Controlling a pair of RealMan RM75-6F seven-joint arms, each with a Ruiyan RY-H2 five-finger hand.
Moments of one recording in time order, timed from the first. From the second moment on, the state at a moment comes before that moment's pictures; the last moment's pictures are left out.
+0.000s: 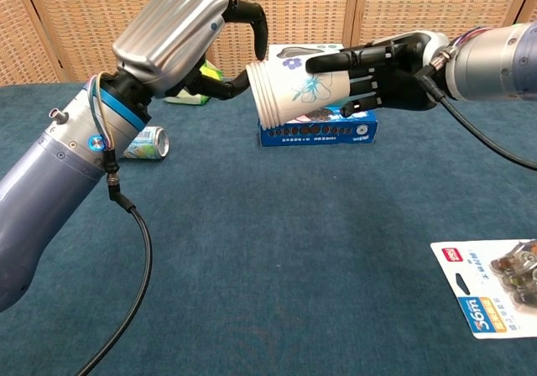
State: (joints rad) left arm -0.86 -1.99 -0.23 -0.79 1.70 1.52 0.06; right arm 0.79 -1.40 0.51 -1.65 -0.63 0.57 0.56
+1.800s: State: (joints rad) left arm -0.75 -1.70 -0.14 -0.95 1.63 1.46 0.01; right arm 0.73 -1.32 0.41 -1.51 -0.85 0.70 0.36
